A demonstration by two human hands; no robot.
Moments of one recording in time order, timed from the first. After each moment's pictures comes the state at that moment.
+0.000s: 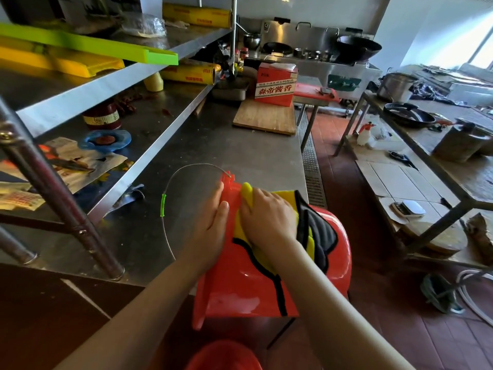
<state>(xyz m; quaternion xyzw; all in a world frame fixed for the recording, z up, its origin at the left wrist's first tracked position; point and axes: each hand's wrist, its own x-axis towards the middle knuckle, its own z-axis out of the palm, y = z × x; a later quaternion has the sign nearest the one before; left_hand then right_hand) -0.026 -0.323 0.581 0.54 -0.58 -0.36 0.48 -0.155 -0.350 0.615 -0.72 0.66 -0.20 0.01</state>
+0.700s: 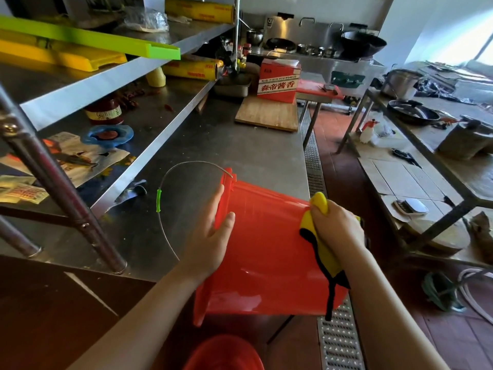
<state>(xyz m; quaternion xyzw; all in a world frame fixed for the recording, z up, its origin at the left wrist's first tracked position) -0.026 -0.298 0.581 0.53 -0.58 -0.37 0.49 -0.282 -0.360 0.591 -0.58 0.79 -0.16 0.09</state>
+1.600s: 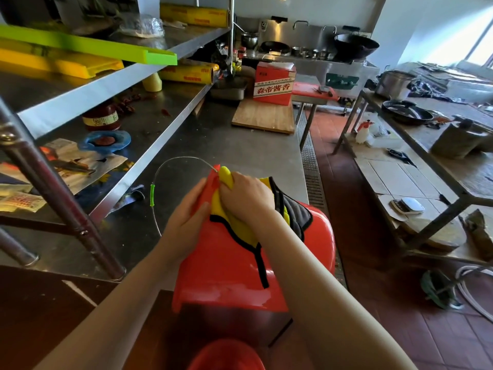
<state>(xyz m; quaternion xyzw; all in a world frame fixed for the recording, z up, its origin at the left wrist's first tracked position) 0.018 -0.326 0.590 0.53 -0.59 -0.37 0.49 -0.123 -0.393 0.628 -0.75 0.63 -0.17 0.09</state>
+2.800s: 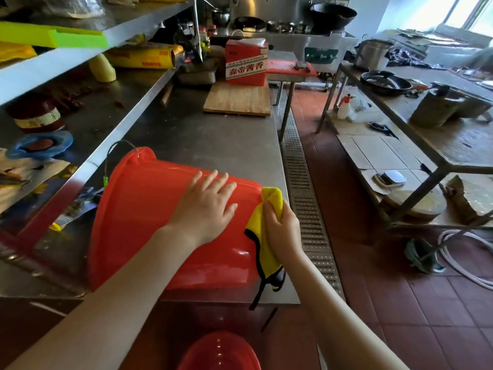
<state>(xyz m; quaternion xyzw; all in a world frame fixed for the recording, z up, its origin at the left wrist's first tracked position) -0.080 -0.392 0.593 0.52 -0.85 0.05 0.07 -0.261 -0.366 0.534 -0.49 0.64 -0.49 0.33</state>
